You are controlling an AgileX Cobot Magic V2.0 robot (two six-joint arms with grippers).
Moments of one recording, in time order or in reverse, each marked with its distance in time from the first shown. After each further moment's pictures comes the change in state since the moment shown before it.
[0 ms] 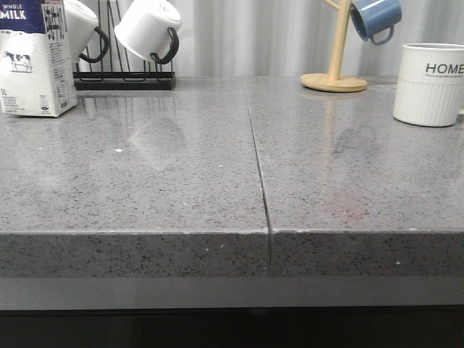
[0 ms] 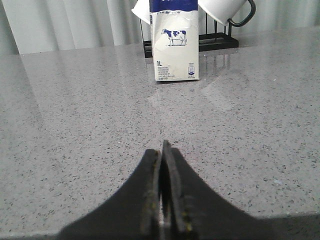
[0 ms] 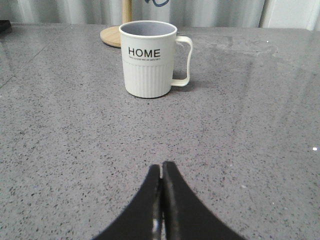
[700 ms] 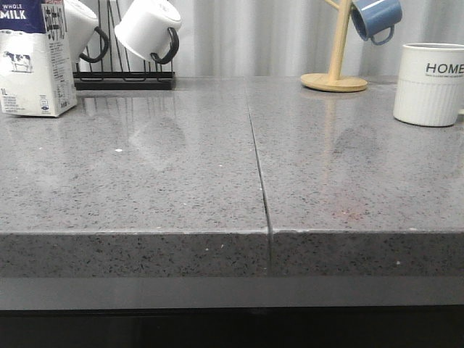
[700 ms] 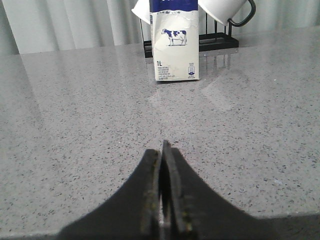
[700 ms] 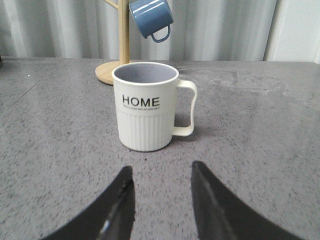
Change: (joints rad) left arm 0.000 0.000 0.000 0.000 0.000 0.000; right arm 0.000 0.559 -0.009 0.004 -0.656 0.000
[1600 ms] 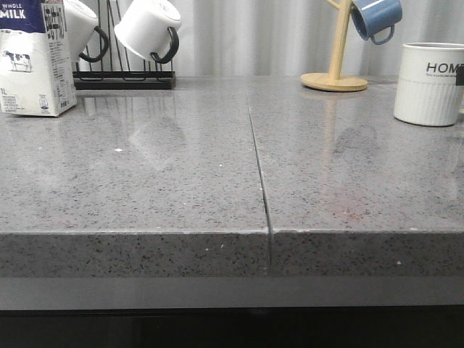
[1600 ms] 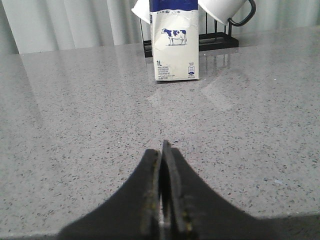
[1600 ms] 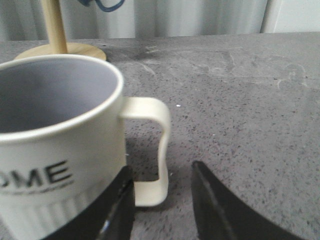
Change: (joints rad) left arm 0.000 0.000 0.000 0.000 0.000 0.000; right arm -0.085 0.855 -0.477 0.021 -0.290 0.000
